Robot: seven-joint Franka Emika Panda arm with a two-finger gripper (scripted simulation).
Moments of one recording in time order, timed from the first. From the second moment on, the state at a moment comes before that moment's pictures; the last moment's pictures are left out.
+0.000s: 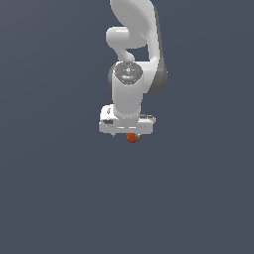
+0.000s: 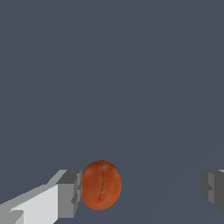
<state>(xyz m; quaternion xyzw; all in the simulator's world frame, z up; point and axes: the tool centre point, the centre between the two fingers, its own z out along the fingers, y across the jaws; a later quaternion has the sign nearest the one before) -0.007 -0.005 0.163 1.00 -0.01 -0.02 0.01</state>
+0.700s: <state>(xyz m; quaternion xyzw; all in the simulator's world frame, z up) -0.012 -0.006 0.157 1.00 -0.01 -0.03 0.02</state>
